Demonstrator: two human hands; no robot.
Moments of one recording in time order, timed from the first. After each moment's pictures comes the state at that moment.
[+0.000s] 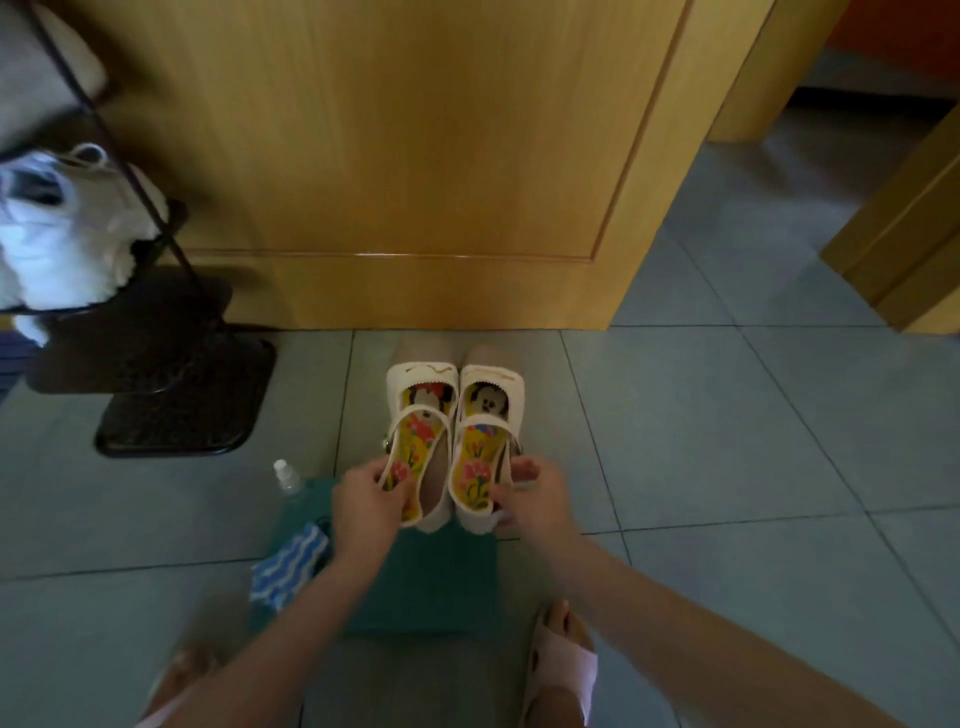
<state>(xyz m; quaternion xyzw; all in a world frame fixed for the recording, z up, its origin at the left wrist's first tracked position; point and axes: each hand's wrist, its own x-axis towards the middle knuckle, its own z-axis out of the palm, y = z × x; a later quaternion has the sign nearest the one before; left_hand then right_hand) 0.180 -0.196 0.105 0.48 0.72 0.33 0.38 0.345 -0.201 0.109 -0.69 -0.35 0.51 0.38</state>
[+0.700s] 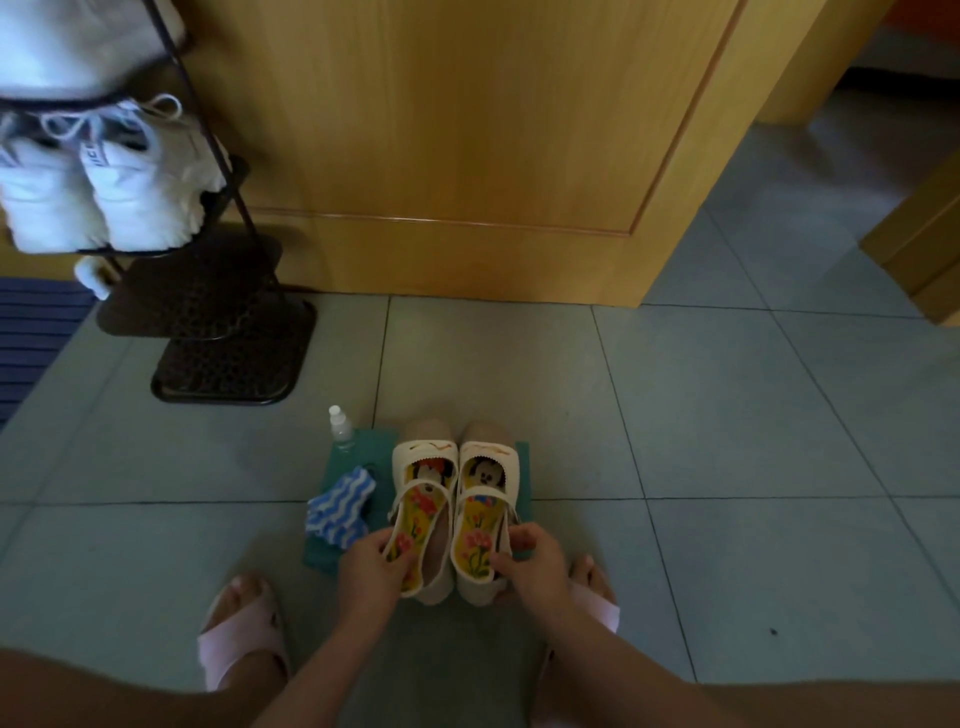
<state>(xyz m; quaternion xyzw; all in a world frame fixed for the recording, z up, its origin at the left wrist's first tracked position) 0.131 -0.299 0.044 0.44 0.73 0.27 0.44 0.310 -0.299 0.037 -0.70 -0.39 0.52 0.28</state>
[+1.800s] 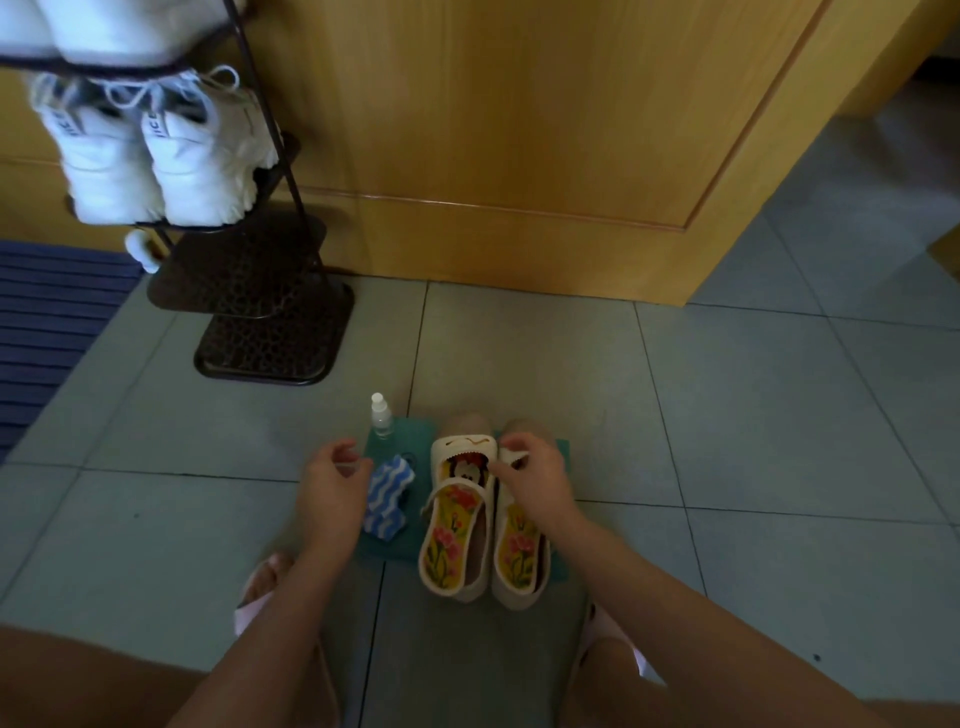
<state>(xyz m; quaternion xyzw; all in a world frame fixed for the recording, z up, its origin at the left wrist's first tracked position) 0.055 -0.238 0.052 0.37 0.79 0.37 0.31 0.267 -0.211 0.063 -0.69 -0.56 0.39 0.24</state>
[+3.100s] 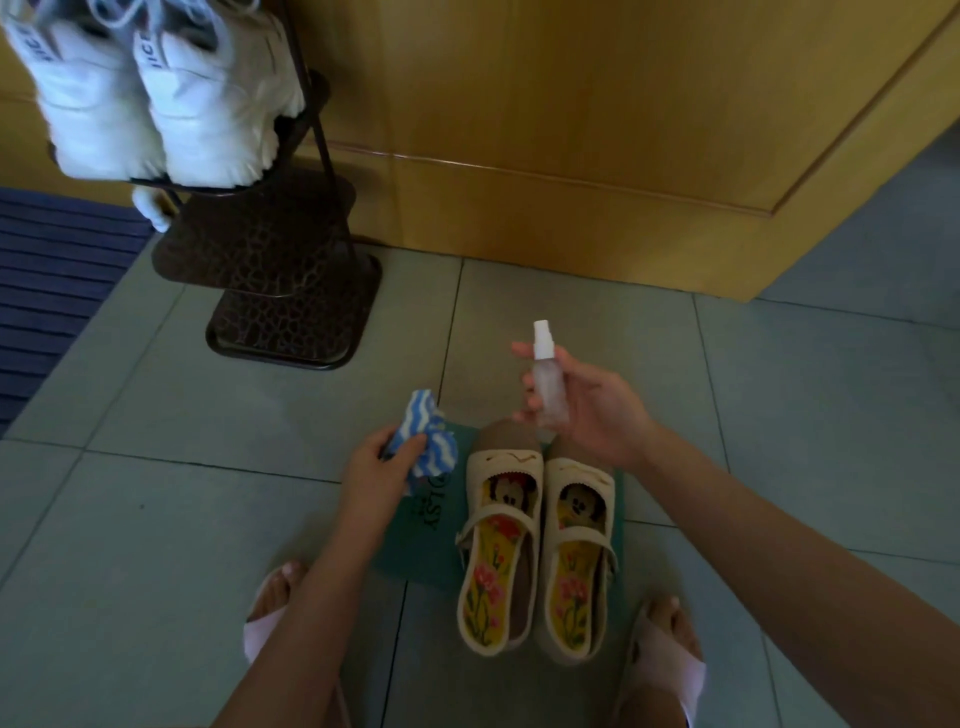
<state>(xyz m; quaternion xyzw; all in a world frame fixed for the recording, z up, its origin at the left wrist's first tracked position) 0.050 -0.195 0.040 0.35 0.70 0.42 0.46 0.261 -0.103 0.092 -0.35 -0.27 0.84 0.30</state>
